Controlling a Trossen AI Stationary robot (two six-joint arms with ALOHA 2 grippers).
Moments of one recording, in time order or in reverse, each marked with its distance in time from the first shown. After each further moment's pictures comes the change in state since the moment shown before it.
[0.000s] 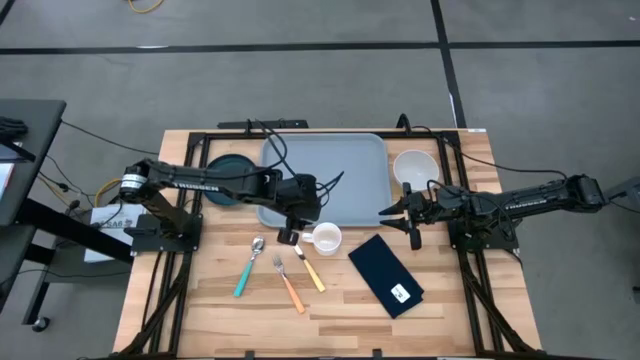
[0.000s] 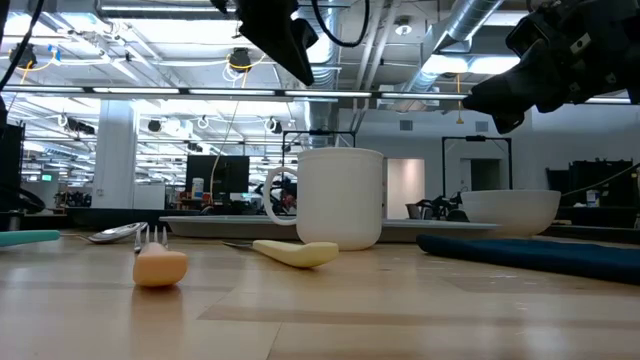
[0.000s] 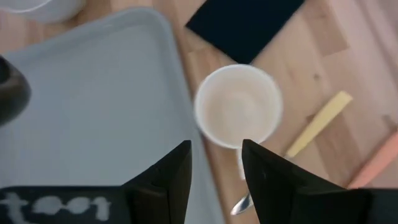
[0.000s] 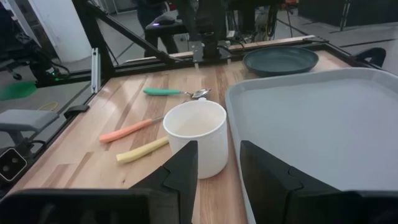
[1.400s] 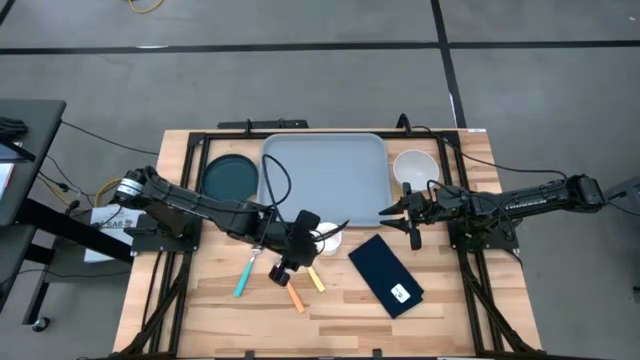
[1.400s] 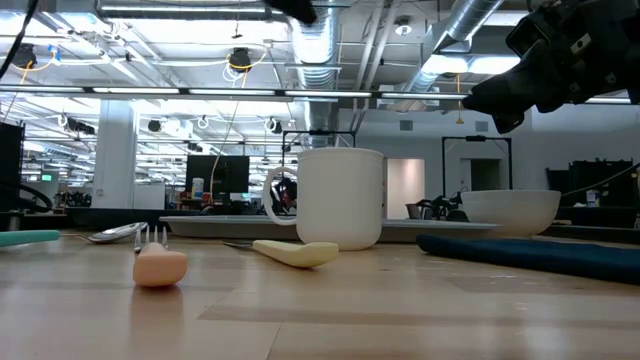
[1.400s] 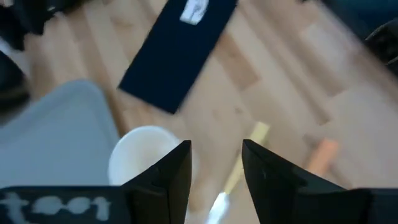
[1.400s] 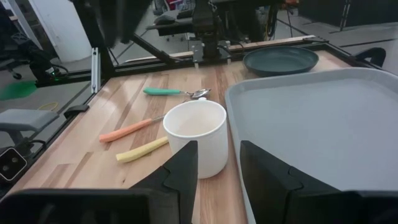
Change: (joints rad) left arm -0.239 -0.002 -0.043 0.137 -0.077 0.008; right arm 0.000 0.000 0.000 0.000 0.000 0.000
